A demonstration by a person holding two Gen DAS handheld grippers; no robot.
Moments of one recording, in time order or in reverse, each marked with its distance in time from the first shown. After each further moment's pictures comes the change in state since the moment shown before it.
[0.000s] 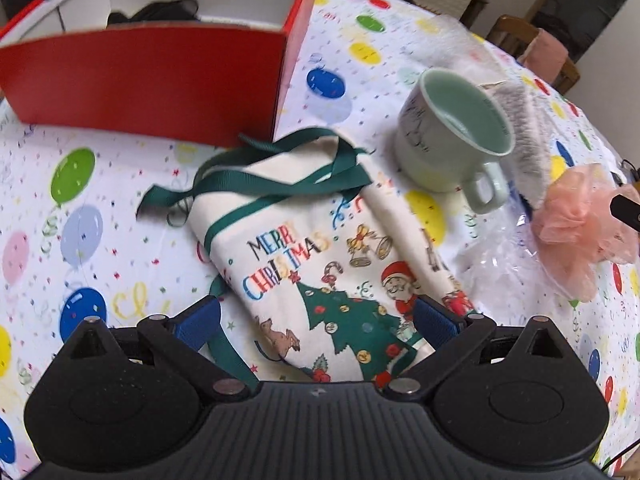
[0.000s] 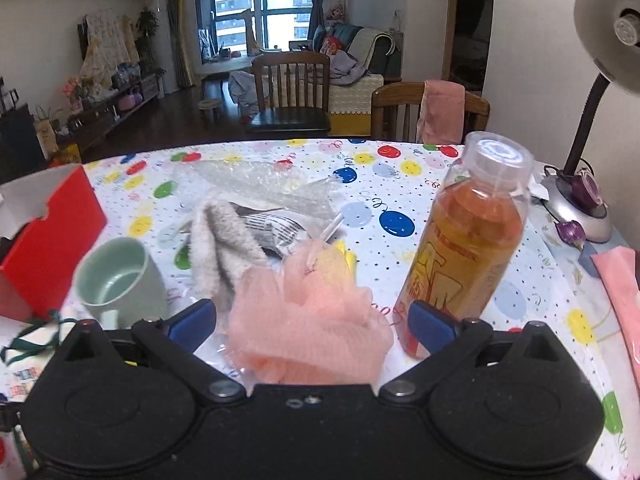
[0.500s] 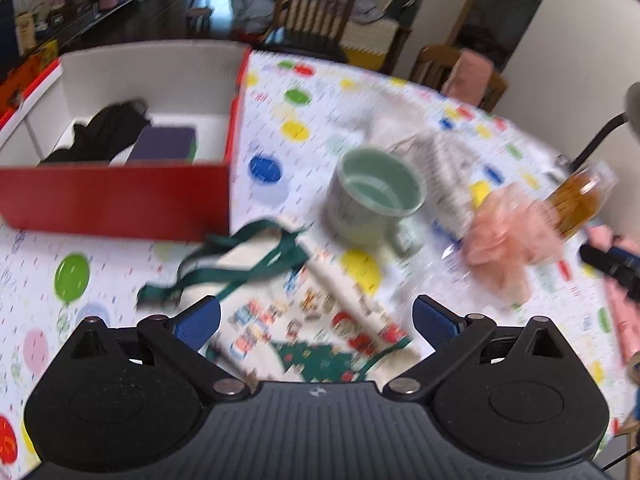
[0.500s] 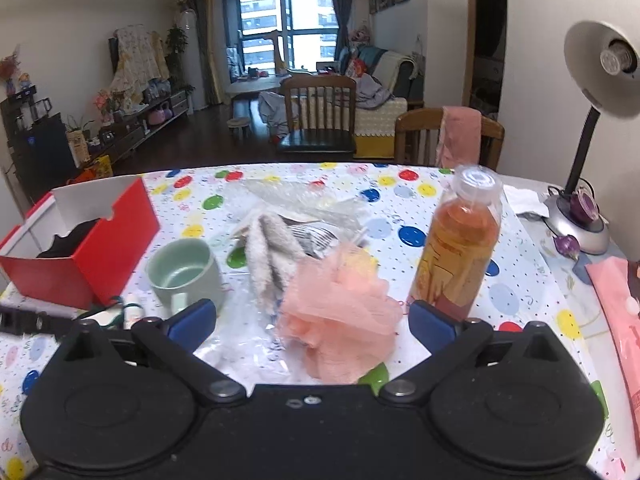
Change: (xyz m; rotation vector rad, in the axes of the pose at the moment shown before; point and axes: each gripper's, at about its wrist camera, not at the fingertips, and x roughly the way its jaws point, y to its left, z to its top) left arm -0.062 -0.009 0.014 0.178 -0.155 -0.119; right arm -0.070 0.009 -0.014 -0.016 -0.064 0.074
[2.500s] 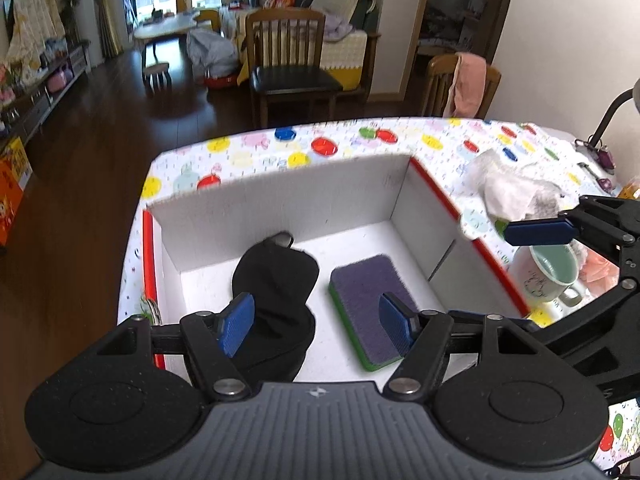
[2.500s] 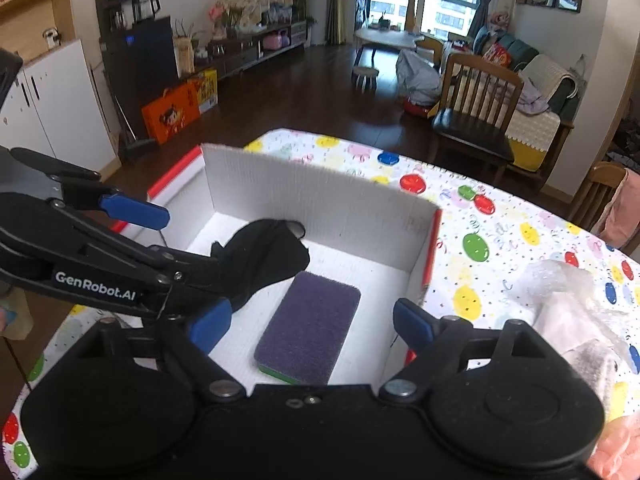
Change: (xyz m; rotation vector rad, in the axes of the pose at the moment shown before) left arm -0.006 0.208 0.154 0.302 -0.042 -0.023; right arm 0.117 0.336 0.098 -0.286 0.175 0.212
